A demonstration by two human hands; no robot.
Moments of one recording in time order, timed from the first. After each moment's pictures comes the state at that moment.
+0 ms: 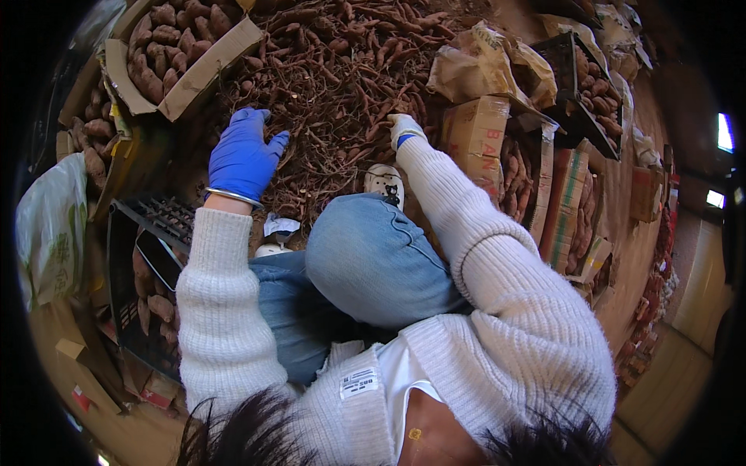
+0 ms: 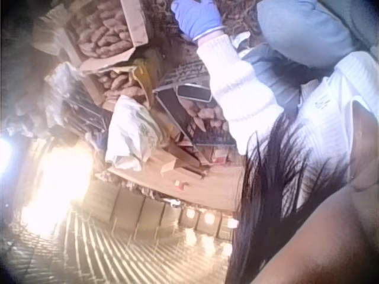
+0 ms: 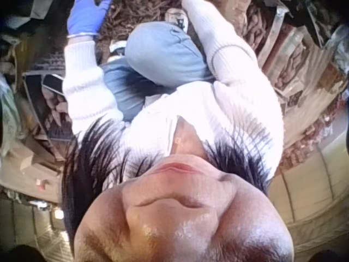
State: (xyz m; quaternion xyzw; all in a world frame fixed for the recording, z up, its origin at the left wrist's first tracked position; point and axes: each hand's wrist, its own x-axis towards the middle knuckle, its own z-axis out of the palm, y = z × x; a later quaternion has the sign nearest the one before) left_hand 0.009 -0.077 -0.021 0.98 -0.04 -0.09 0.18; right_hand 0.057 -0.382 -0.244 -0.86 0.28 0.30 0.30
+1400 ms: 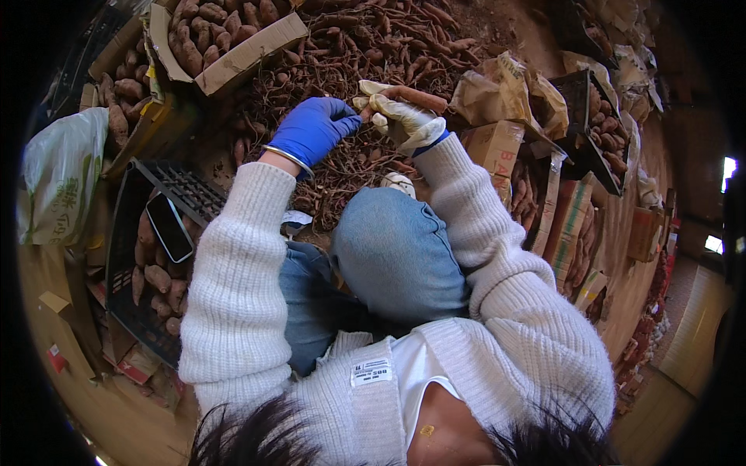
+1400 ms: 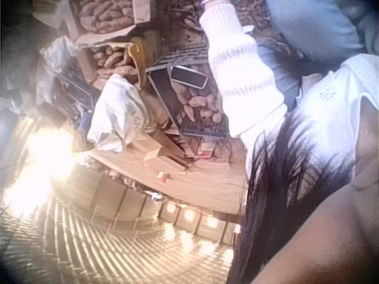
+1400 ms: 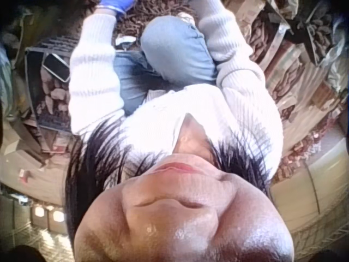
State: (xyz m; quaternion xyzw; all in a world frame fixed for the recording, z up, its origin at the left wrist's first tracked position) left_hand 0.017 -0.103 -0.017 0.87 -0.04 -0.21 0.45; right_hand 0.046 -0.304 -0.072 -0.45 0.04 0.32 0.83
